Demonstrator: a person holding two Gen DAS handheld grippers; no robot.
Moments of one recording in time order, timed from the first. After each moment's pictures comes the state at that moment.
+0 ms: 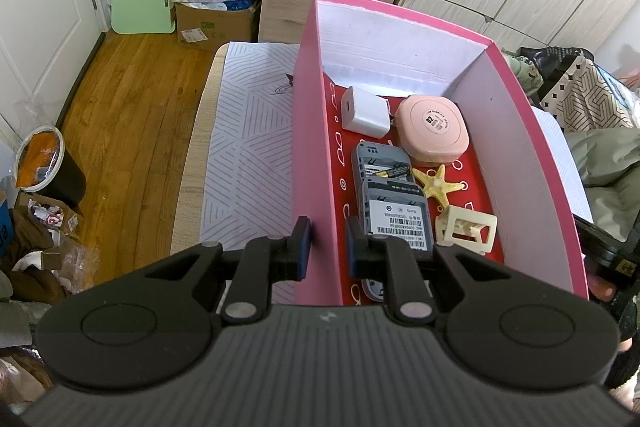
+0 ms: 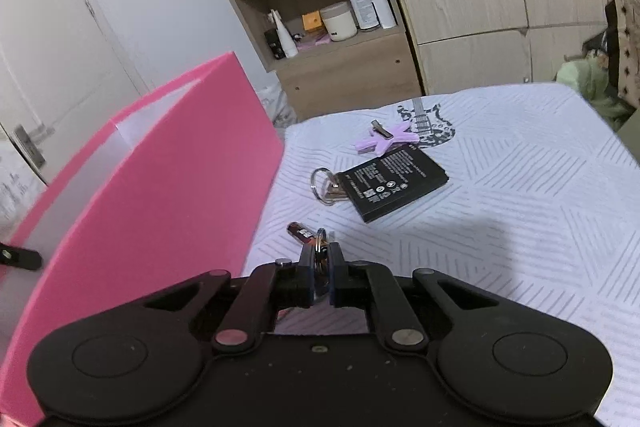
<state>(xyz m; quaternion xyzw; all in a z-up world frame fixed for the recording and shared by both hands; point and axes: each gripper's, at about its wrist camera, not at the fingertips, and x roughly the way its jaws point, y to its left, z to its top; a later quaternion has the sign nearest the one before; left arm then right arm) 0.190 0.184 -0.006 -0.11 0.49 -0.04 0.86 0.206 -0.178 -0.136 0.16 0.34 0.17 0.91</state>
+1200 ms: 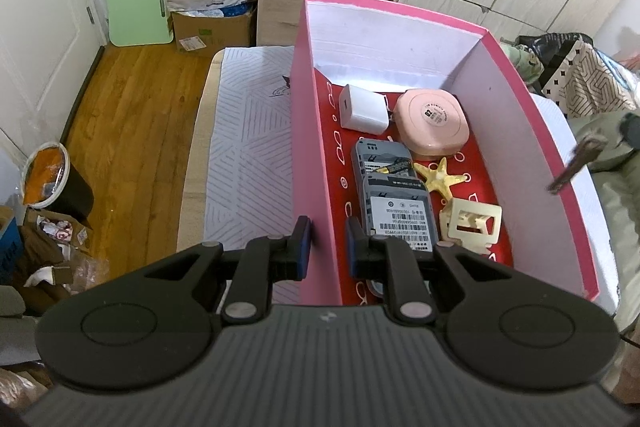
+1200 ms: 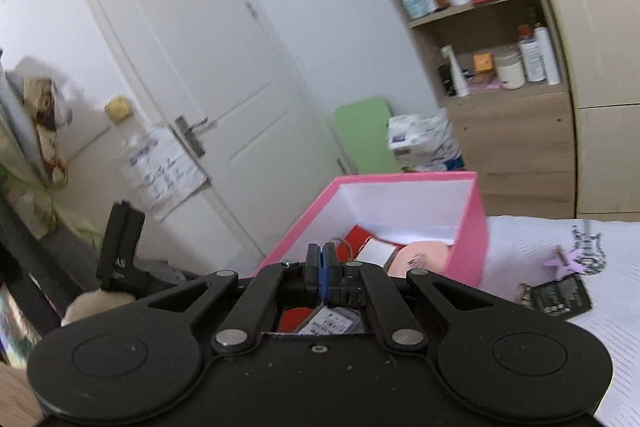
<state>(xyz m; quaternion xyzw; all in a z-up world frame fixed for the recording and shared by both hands) 0.189 0.178 -0.005 -0.08 0.49 -0.04 0.87 0.190 -0.133 0.009 0.13 0.29 0.40 0.86</state>
